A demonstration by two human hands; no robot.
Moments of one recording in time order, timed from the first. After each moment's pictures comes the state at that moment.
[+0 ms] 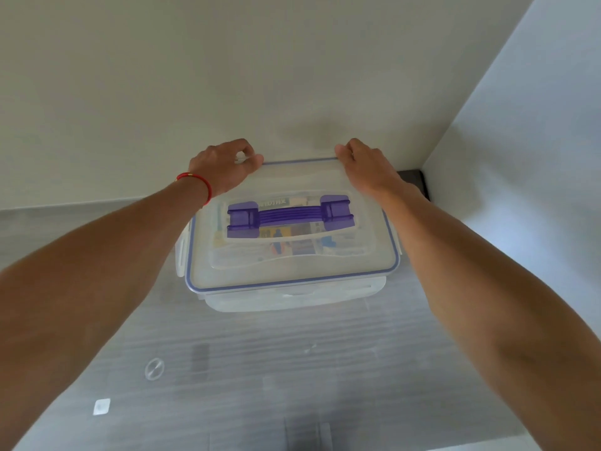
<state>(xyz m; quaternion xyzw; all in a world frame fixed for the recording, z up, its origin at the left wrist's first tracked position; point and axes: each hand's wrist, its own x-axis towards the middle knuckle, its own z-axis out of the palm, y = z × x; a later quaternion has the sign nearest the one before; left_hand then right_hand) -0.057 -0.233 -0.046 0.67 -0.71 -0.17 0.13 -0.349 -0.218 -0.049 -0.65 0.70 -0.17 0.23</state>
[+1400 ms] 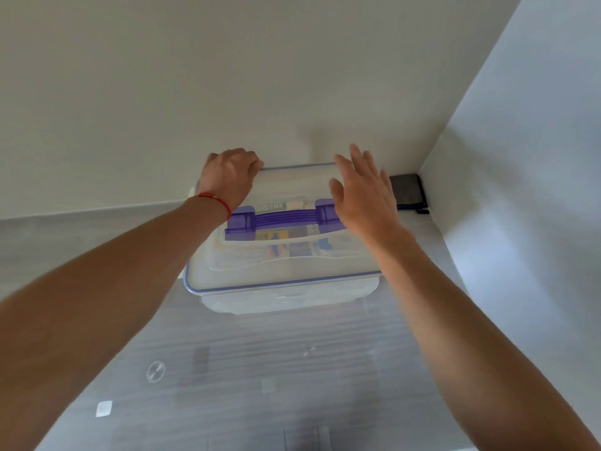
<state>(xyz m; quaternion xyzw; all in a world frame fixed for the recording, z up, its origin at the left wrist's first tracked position) -0.083 -0.210 -0.044 0.60 -0.78 -0.01 0.16 -0.331 -0.139 -0.035 -0.71 0.68 -0.16 0.08</state>
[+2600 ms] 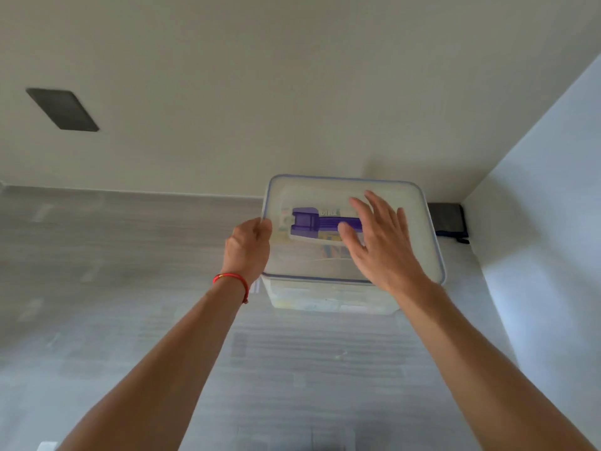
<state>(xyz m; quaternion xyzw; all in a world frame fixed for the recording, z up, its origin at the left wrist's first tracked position) -0.038 -0.060 -0.040 0.76 -0.48 -0.30 0.32 -0.269 -0.073 -0.028 -0.78 0.60 -0.15 0.12</state>
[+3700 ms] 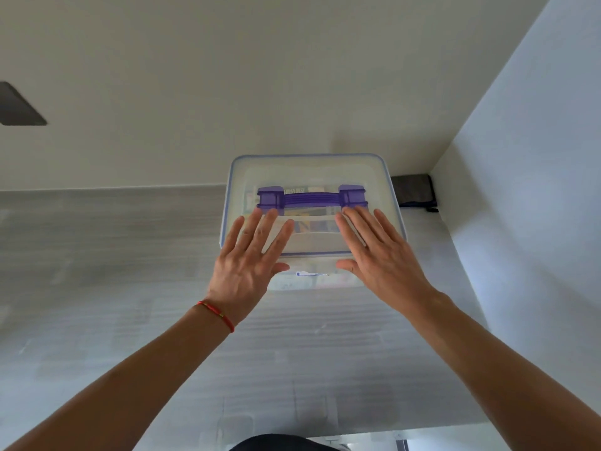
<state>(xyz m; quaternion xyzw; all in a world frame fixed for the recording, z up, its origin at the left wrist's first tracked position) -0.065 -0.004 -0.074 0.51 -0.84 0.13 0.15 -0.339 -0.016 -0.058 -0.87 0.48 -0.04 -0.12</state>
